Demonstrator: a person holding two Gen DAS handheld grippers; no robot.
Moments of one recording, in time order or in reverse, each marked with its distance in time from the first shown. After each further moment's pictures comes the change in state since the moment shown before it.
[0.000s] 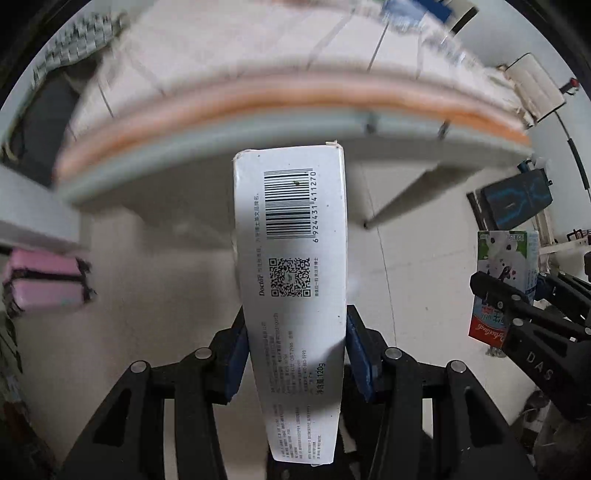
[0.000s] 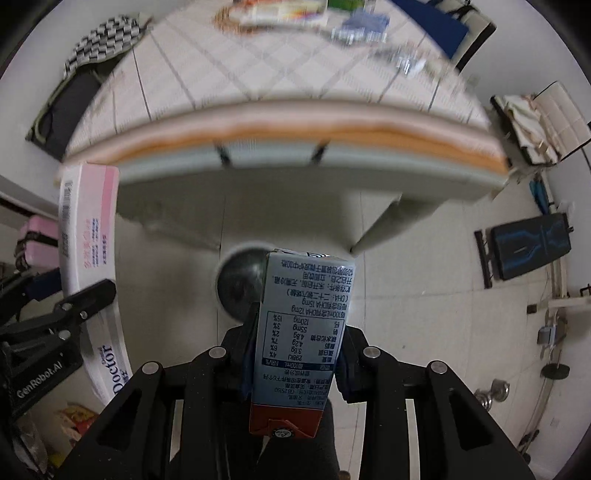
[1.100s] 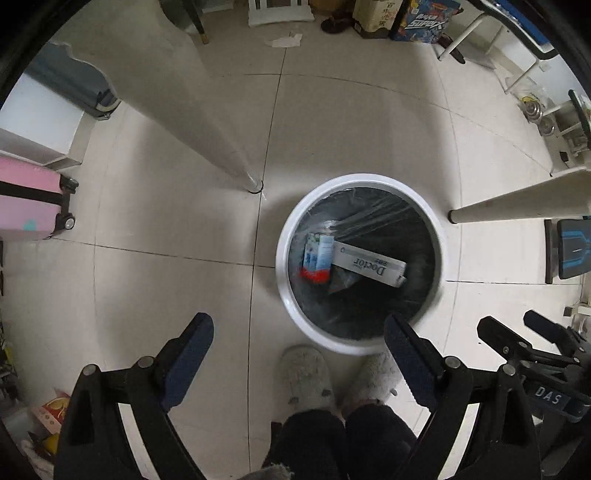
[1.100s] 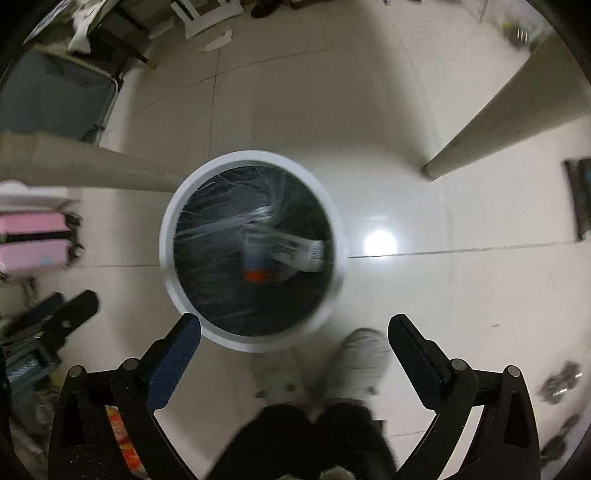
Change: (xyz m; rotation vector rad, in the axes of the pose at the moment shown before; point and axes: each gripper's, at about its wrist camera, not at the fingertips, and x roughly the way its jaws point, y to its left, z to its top) left arm 0.255 0.063 -0.002 -0.237 0.093 0.091; right arm 0.370 -0.009 -0.034 0.071 0.226 0.135
